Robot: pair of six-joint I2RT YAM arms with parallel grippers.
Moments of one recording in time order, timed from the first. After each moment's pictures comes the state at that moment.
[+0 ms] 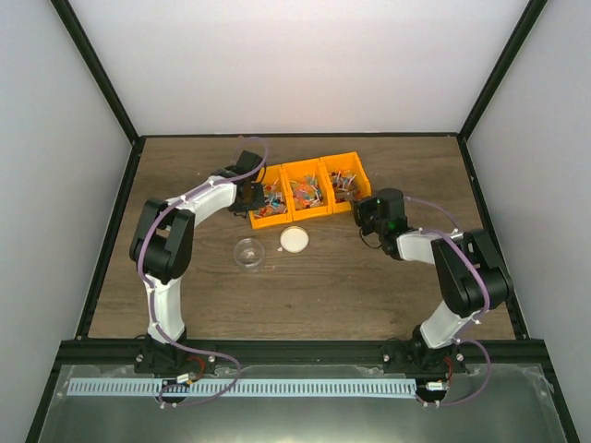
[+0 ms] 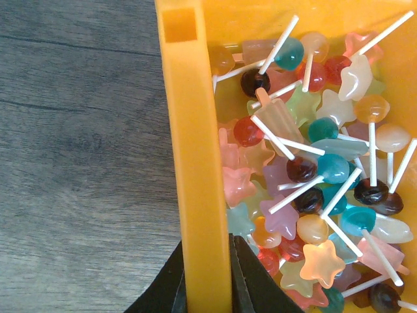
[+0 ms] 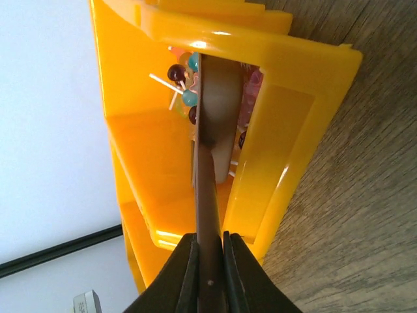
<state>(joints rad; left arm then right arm) -0.41 2.00 1.45 -0.60 -0.13 -0.51 0.28 1.64 0.67 0.45 -0.17 1.47</state>
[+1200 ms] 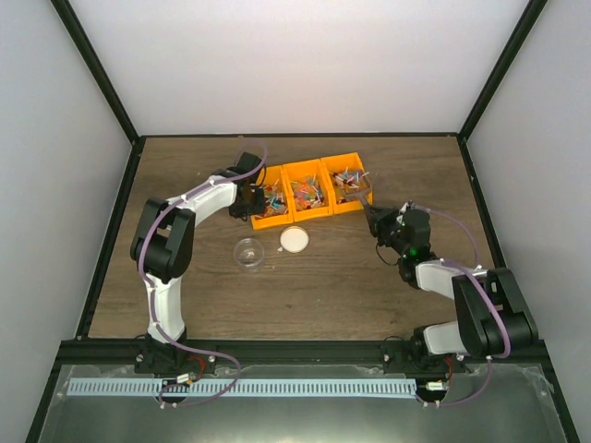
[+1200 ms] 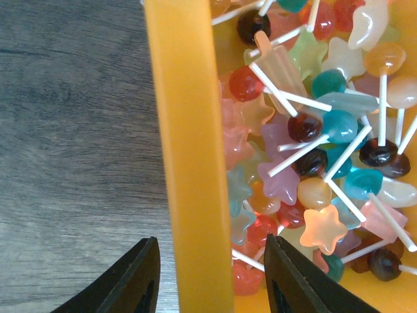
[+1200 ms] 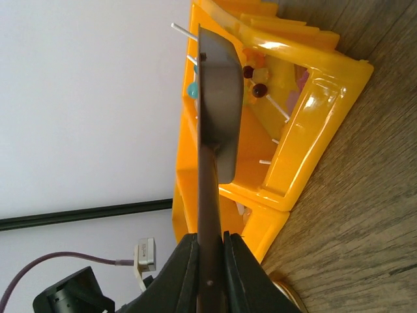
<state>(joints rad) -0.41 2.00 1.45 -0.66 -0.06 -0.51 0.19 1.38 0.39 0.70 -0.28 1.40</state>
